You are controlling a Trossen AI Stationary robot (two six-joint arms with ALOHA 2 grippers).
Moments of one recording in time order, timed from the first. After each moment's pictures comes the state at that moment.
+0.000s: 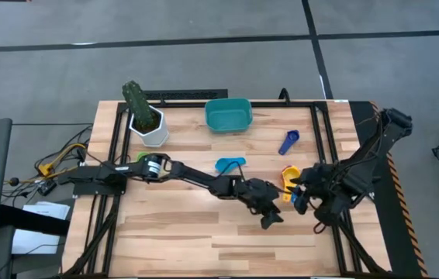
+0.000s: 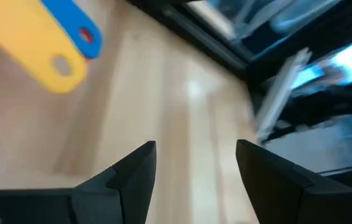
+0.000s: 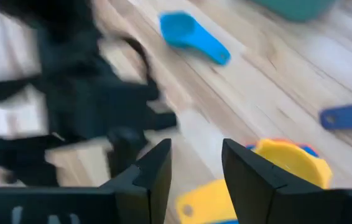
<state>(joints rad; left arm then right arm) -0.16 2.47 1.88 0.26 0.19 -0.68 0.85 1.06 0.79 -0.98 0.80 1.36</state>
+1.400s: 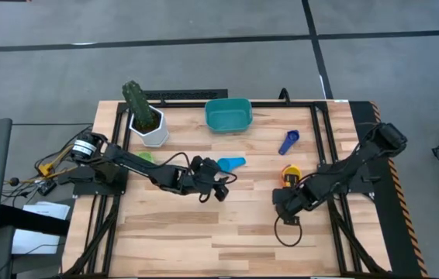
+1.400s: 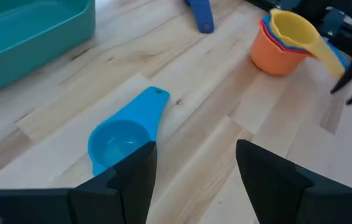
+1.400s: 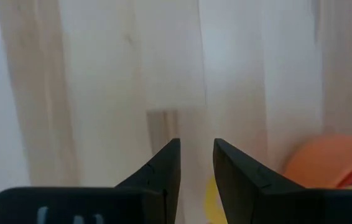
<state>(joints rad) -0.22 1.73 1.04 0.10 -0.65 -0.64 0.55 1.41 0.77 -0.75 0.18 0.64</state>
